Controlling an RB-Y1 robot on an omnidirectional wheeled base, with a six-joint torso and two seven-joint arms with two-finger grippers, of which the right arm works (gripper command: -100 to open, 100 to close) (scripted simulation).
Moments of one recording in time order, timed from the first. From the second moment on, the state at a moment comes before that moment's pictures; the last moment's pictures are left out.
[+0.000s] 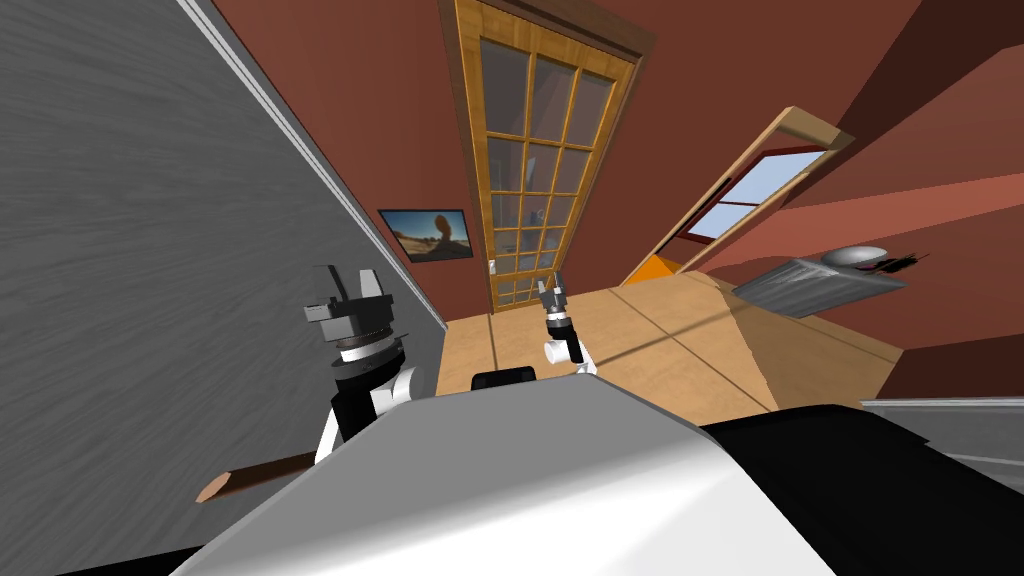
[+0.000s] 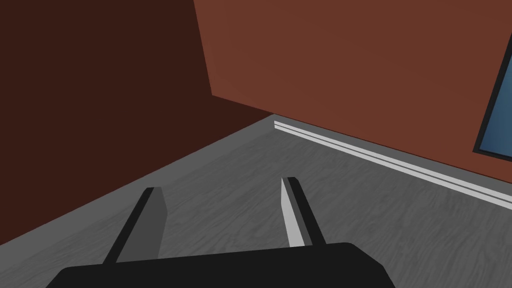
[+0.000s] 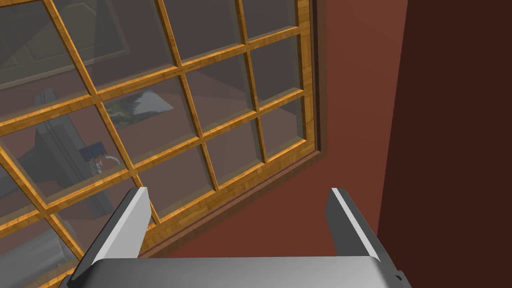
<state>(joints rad) 0.30 -0.08 0.16 -1.95 -0.06 -0.48 -0.22</state>
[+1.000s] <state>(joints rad) 0.23 -0.11 0.21 -1.76 -0.15 -0.54 -0.37</state>
